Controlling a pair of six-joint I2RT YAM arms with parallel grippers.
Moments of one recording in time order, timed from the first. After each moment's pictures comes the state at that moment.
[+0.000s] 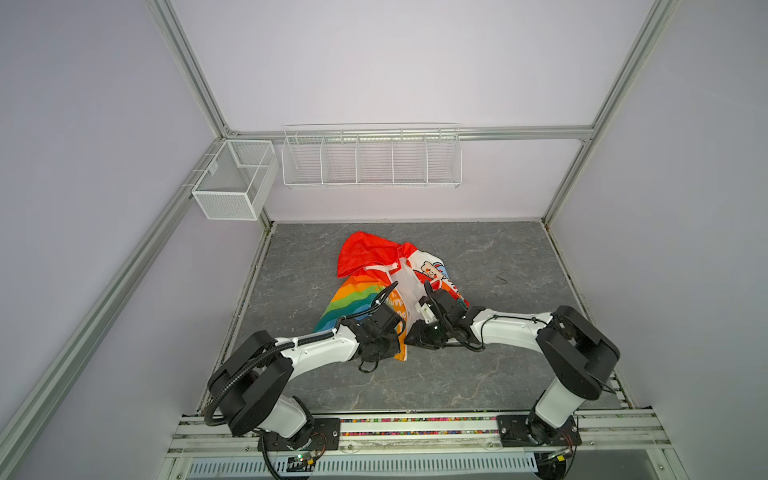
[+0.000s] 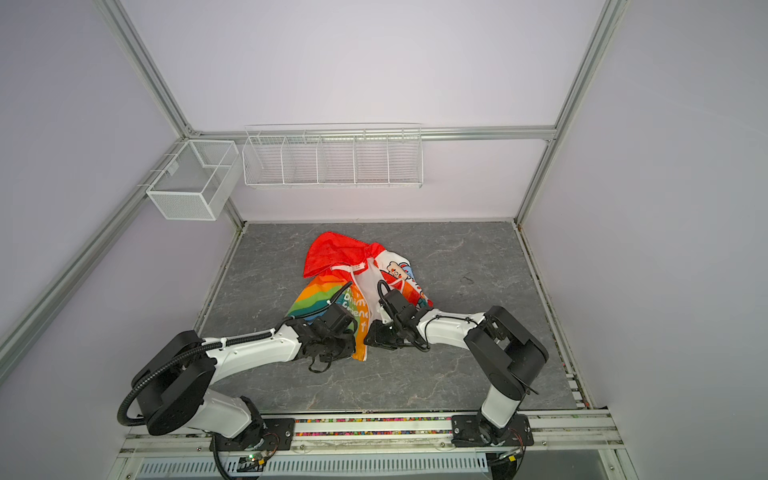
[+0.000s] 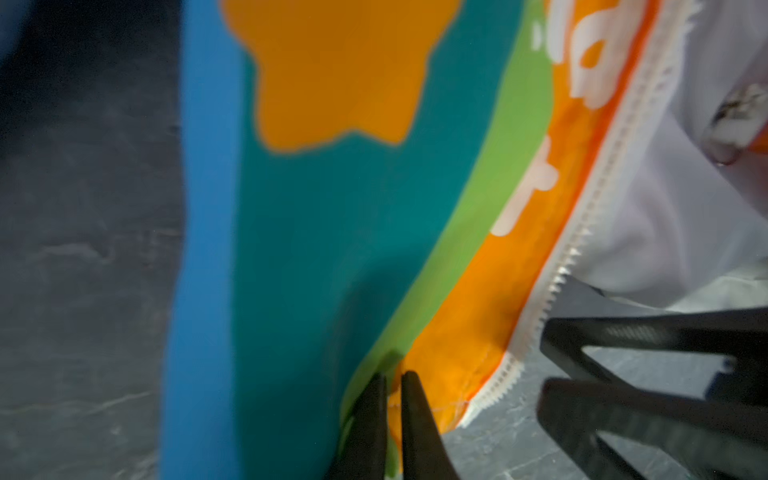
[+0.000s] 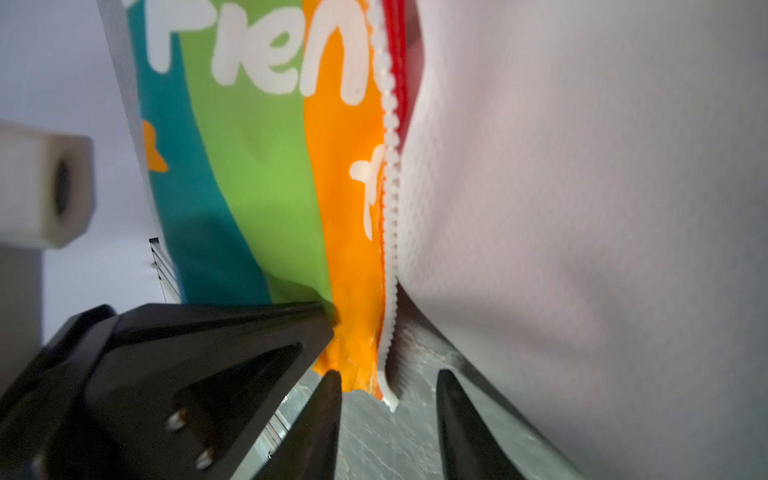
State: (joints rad) left arm -0.87 1.49 0.71 -0.36 0.04 -0.99; right arm 0.80 1.70 0.84 -0.13 -0.44 0.84
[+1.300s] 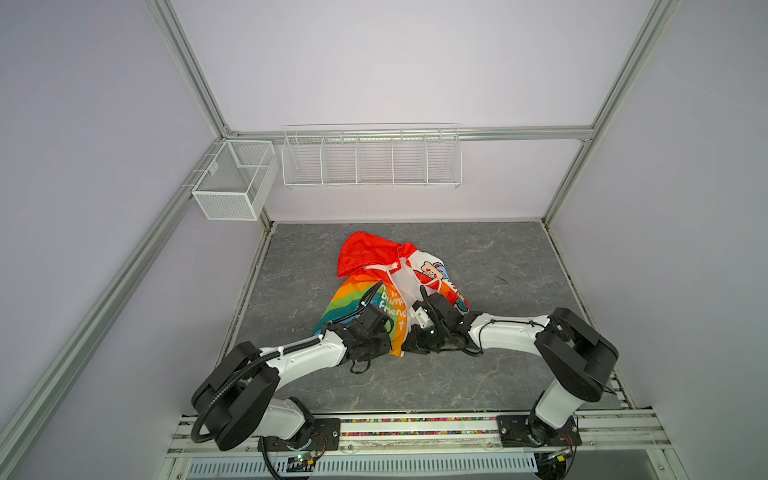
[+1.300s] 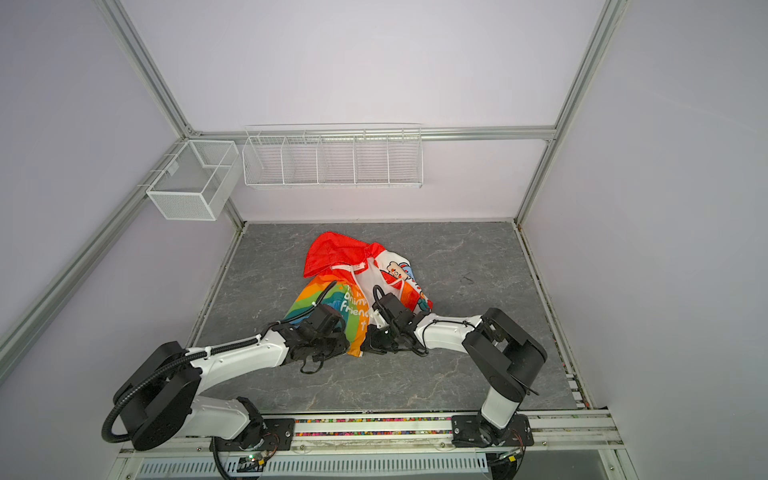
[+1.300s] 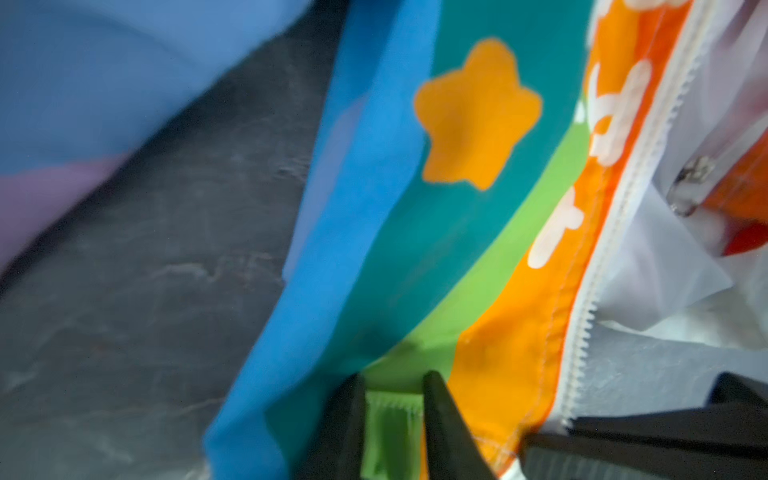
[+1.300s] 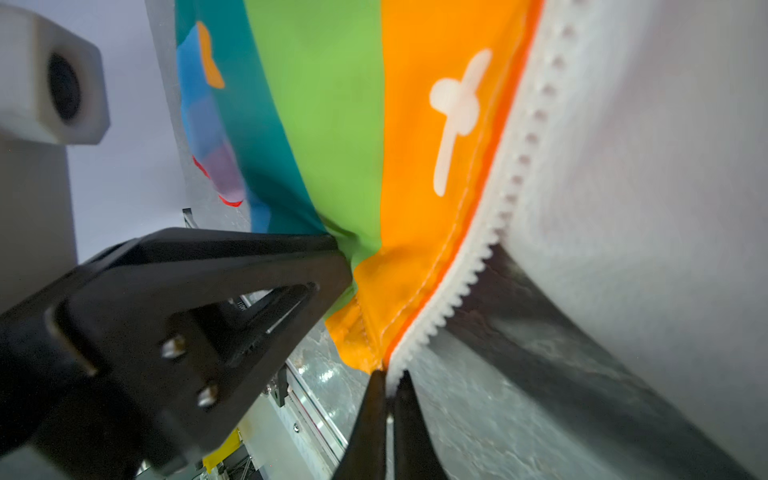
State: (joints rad) left arm -0.80 1.35 0.62 -0.33 0.04 -1.00; right arm 0.84 1.70 0.84 -0.07 -0.52 0.89
